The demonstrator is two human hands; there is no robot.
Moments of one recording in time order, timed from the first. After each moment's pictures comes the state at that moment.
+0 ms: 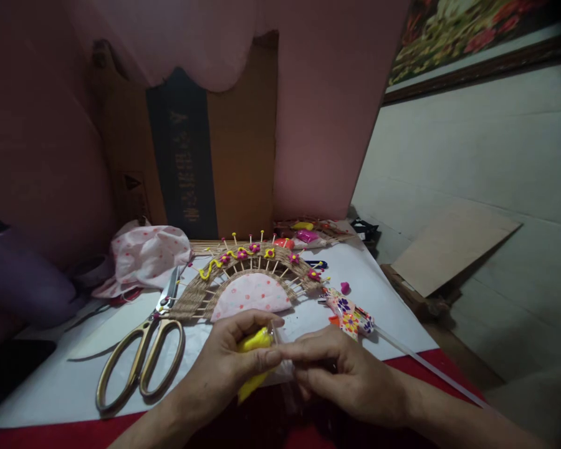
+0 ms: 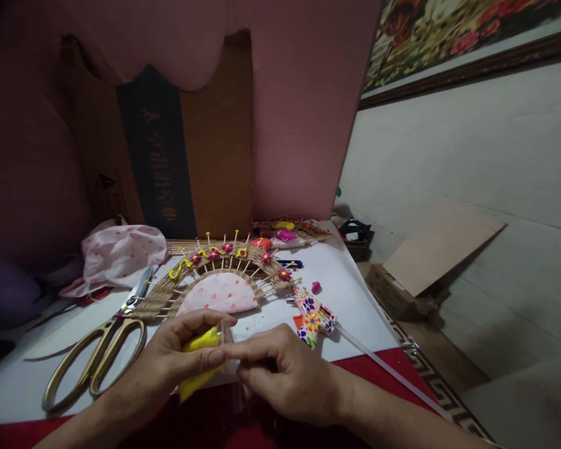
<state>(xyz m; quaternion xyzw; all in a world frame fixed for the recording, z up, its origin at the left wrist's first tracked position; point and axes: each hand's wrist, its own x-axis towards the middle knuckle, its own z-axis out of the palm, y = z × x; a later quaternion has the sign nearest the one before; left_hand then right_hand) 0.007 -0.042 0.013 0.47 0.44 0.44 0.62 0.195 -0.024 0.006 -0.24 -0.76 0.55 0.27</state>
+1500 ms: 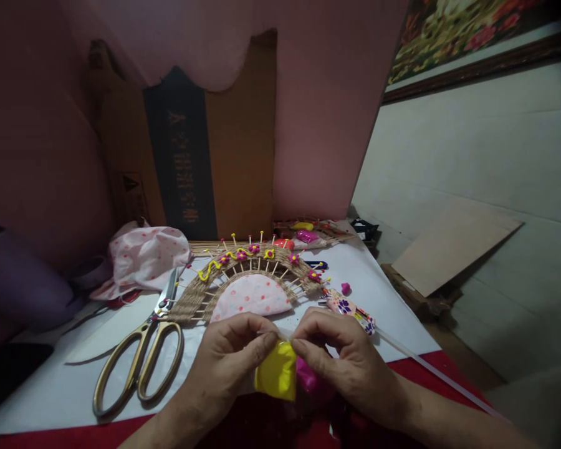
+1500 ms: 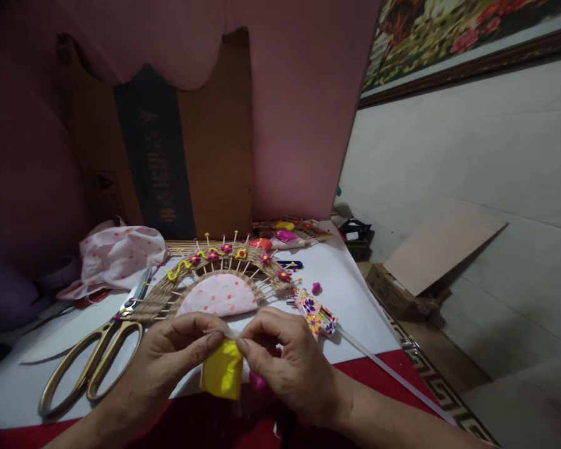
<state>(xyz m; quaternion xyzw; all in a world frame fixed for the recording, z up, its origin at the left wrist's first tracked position) 0.010 -0.042 0.015 0.50 0.45 0.47 0.57 0.193 -0.021 0.008 -0.33 -0.78 0.35 0.40</state>
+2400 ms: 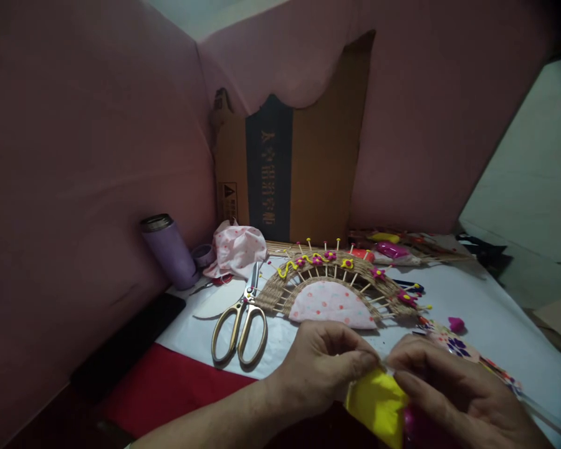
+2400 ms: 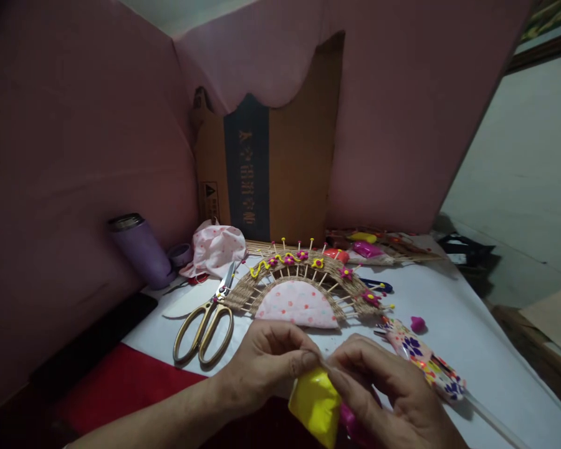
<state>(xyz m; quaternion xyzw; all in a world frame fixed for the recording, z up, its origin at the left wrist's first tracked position) 0.014 -0.048 0.006 0.46 0.44 0.48 0.60 0.195 -0.023 -0.010 -0.36 -0.74 0.45 0.34</state>
